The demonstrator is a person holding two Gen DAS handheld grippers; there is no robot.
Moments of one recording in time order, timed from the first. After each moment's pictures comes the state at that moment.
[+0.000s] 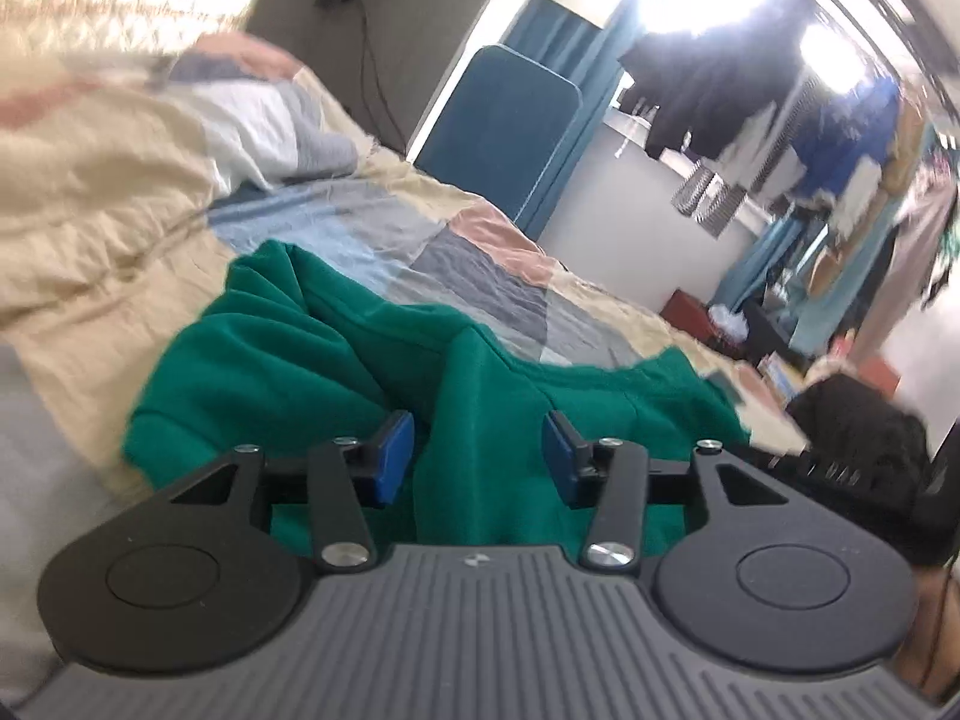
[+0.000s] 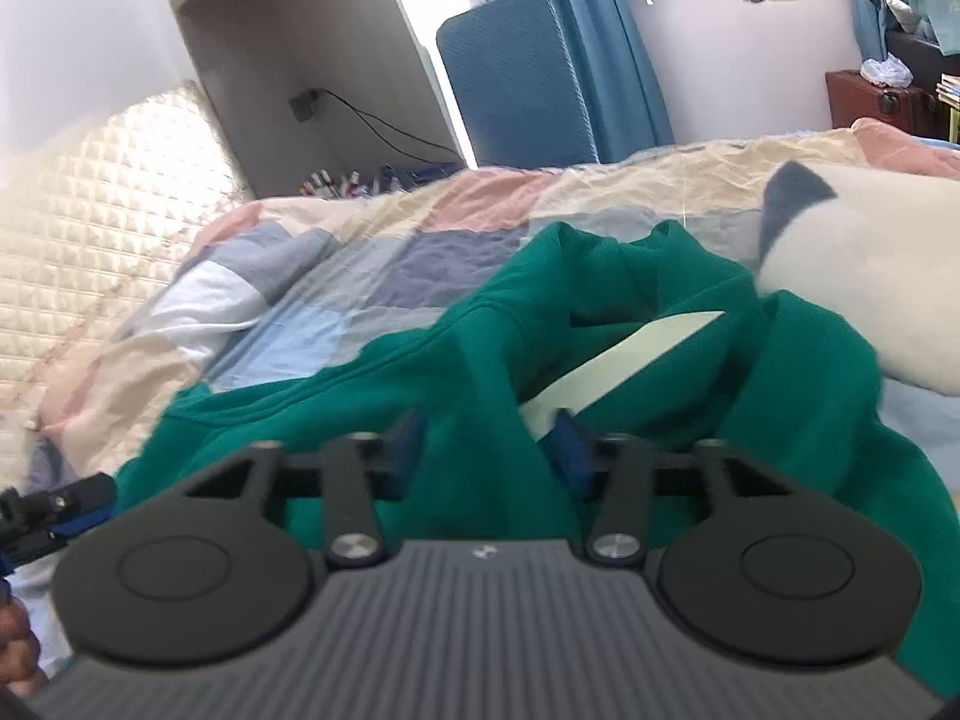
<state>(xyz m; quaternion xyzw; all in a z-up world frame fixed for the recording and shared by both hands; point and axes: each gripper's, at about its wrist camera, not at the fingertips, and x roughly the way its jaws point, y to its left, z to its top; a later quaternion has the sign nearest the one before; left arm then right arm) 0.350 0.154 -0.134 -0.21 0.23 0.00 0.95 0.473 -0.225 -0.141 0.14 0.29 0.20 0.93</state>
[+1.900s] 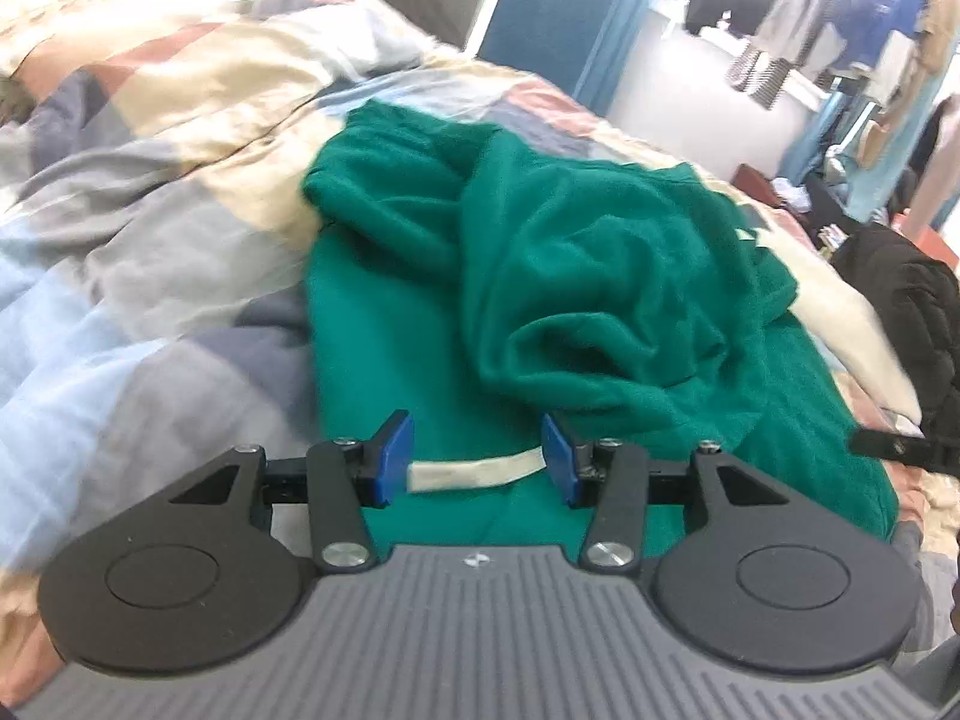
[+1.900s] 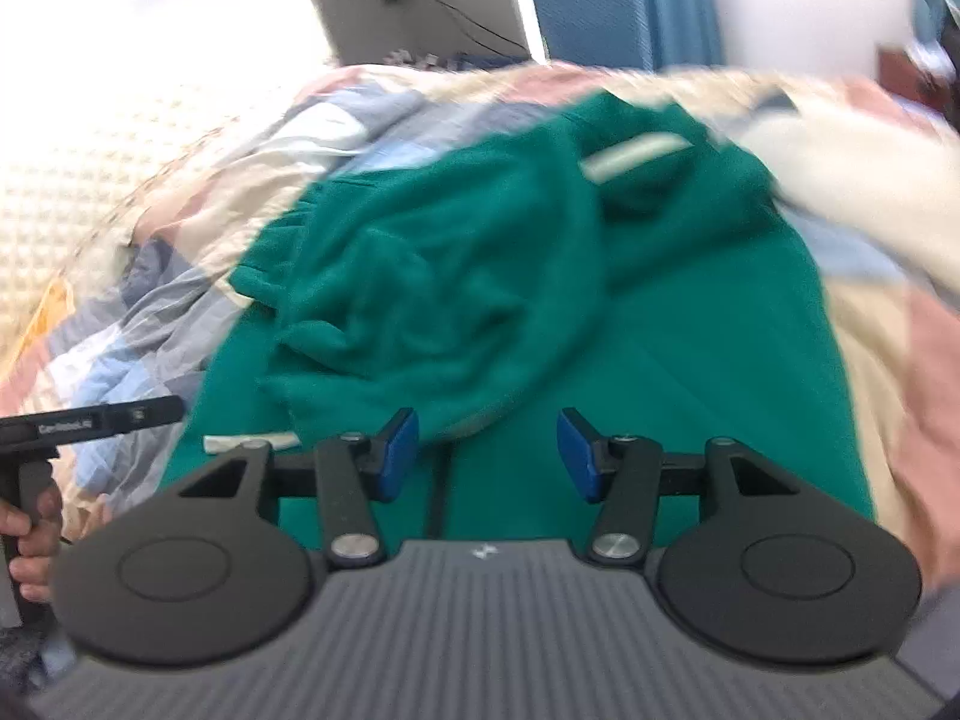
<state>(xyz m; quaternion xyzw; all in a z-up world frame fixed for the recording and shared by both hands) 0.165 0.106 -0.125 -0.17 0.36 0.06 0.91 0.295 -0.299 -0.127 0.09 0.40 0.25 0.88</state>
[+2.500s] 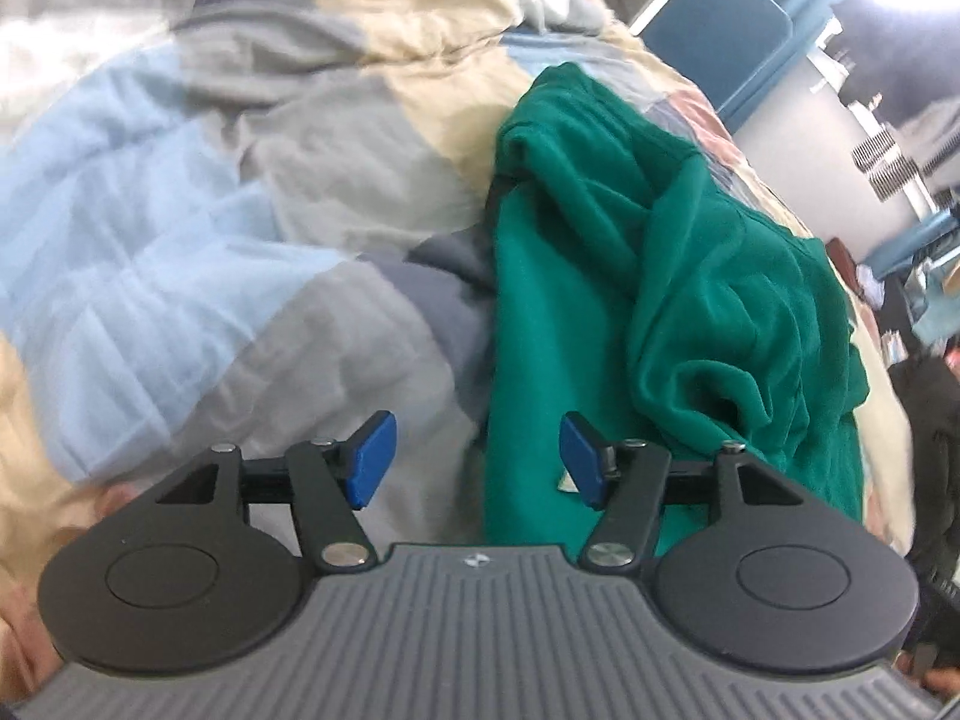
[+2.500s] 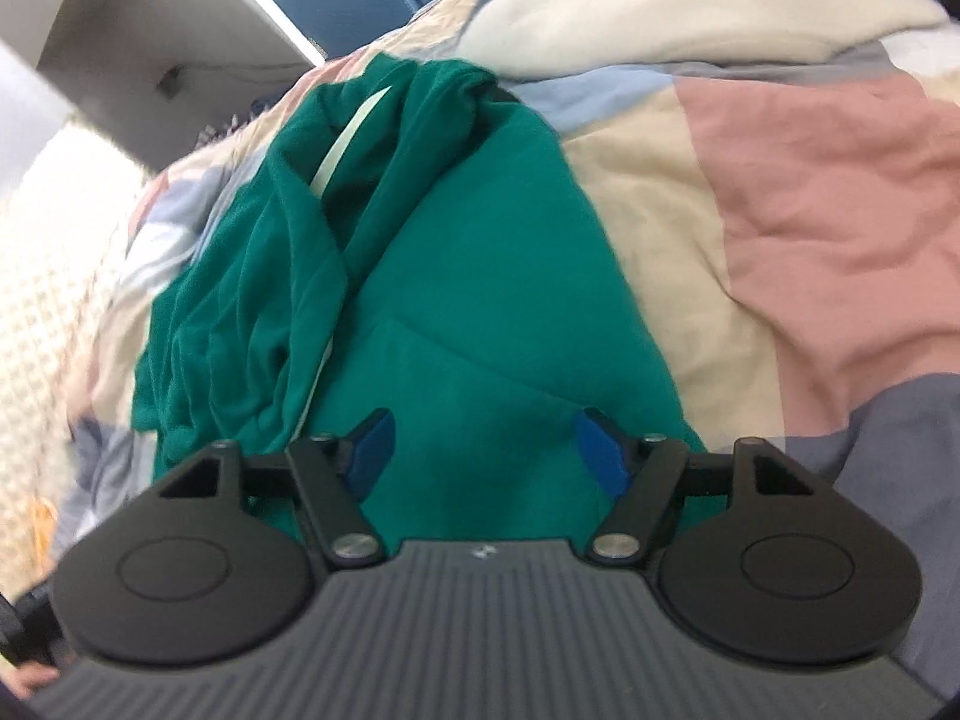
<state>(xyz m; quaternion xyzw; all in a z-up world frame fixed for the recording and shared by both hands) 0.152 0.187 -0.142 -0.33 0.40 0.14 0.84 0.317 -0.391 -0.171 0.28 0.45 0.11 0.84</state>
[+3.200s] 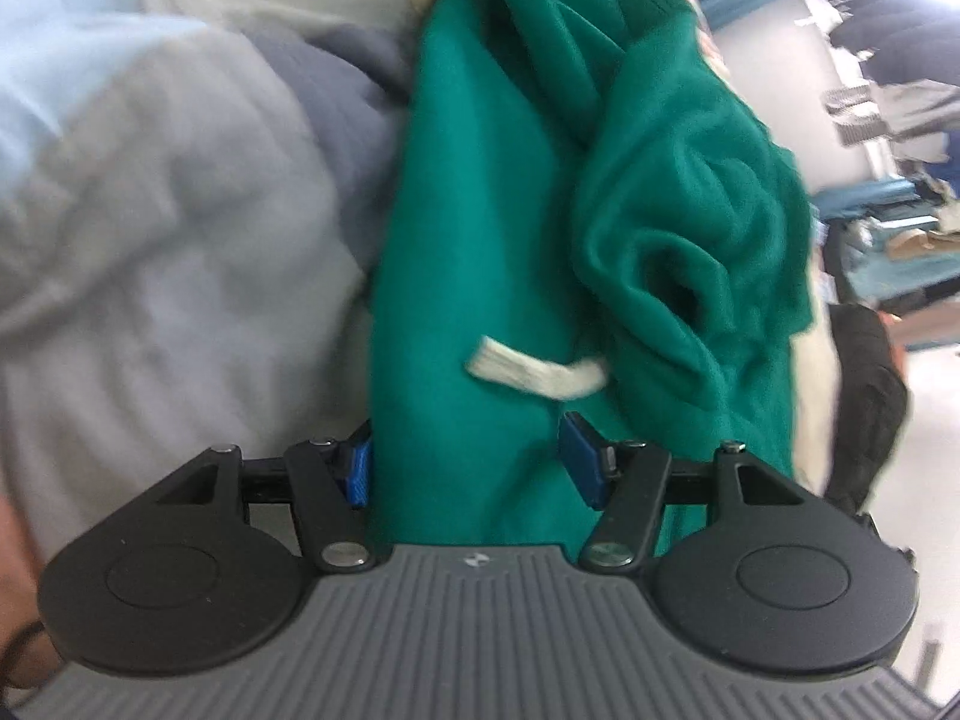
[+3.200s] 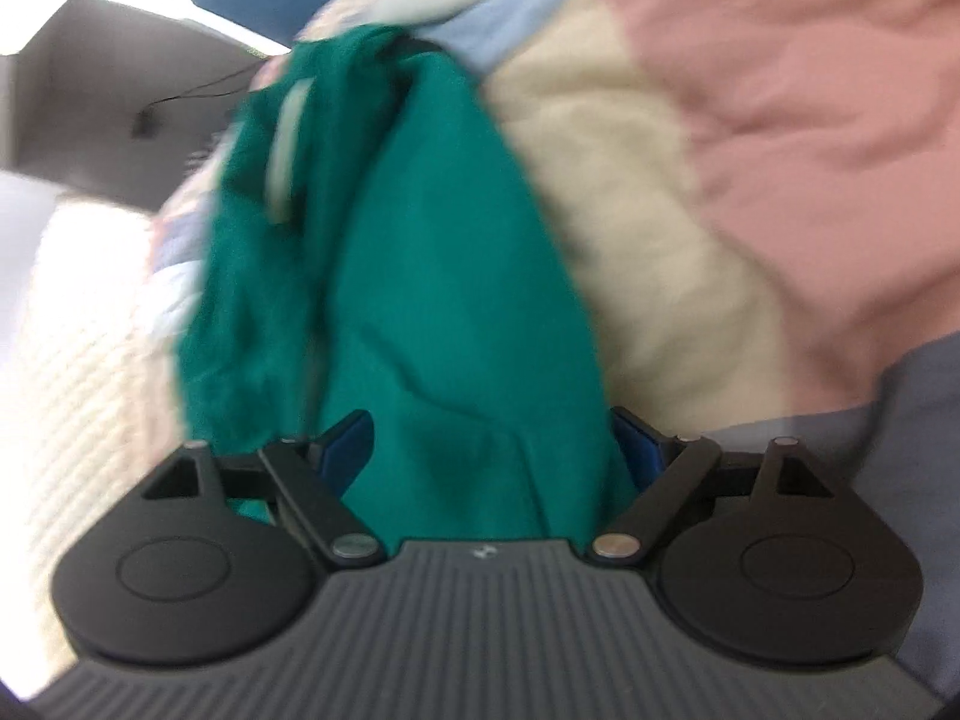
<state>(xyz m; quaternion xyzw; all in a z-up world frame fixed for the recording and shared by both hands) 0.189 0.162 -0.192 -0.43 0.49 0.02 0.76 0.347 -0.426 -0.207 0.41 0.51 0.17 0.74</state>
